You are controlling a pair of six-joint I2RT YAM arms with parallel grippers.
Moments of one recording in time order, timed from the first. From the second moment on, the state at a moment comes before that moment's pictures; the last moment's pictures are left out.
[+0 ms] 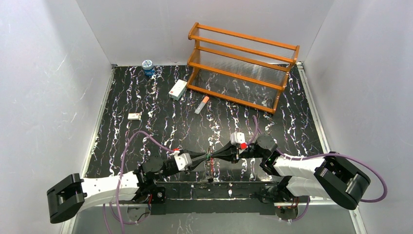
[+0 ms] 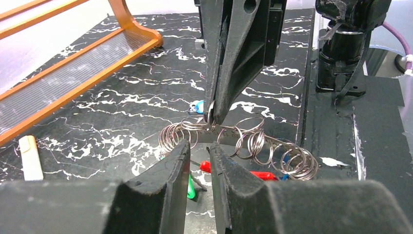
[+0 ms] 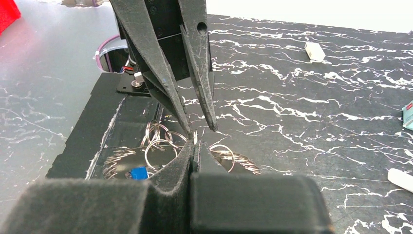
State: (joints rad) left arm -1.12 0.74 0.03 0.77 0.09 0.18; right arm 0.86 1.18 0.21 1.05 -0.79 -0.02
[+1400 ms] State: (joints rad) left arm -1.12 0.89 0.07 0.85 0.11 0.16; right arm 0.86 1.14 0.21 0.97 -0.78 -0.04
